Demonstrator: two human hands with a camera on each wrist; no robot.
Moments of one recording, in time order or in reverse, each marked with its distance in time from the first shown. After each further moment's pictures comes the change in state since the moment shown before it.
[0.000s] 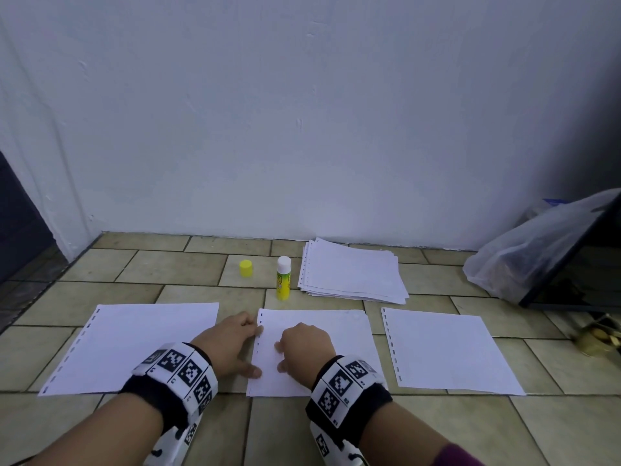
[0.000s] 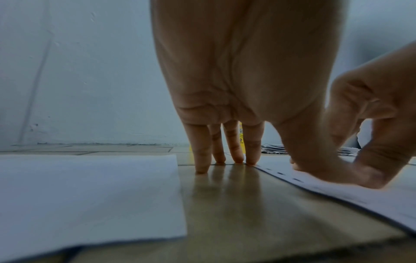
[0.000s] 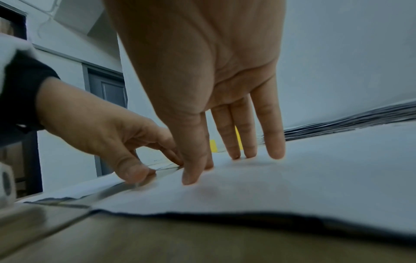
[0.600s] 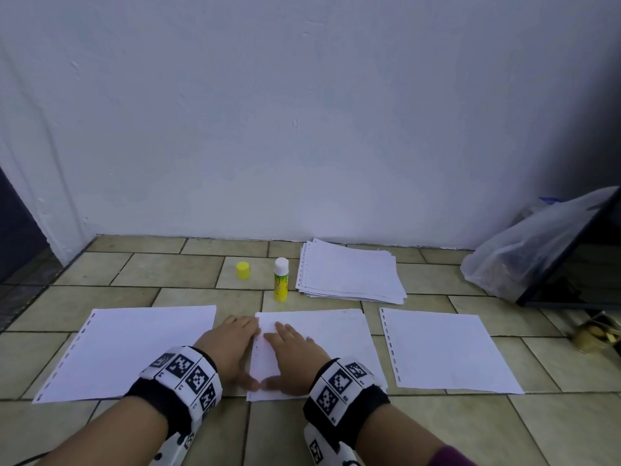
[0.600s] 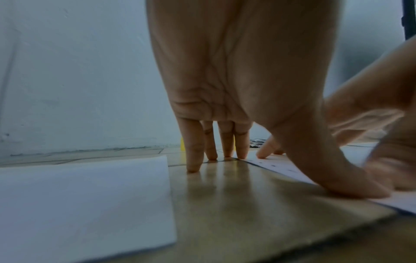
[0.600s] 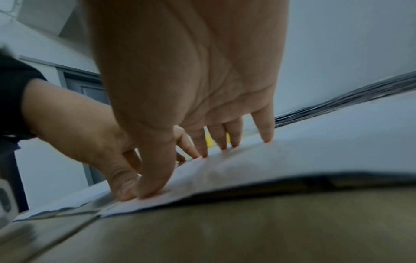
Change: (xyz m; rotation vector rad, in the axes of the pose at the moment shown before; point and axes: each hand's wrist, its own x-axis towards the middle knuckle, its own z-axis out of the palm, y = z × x) left_hand 0.008 0.002 0.007 0.158 0.031 -0.013; right_hand 0.005 0.003 0.020 0.147 -0.090 -0.122
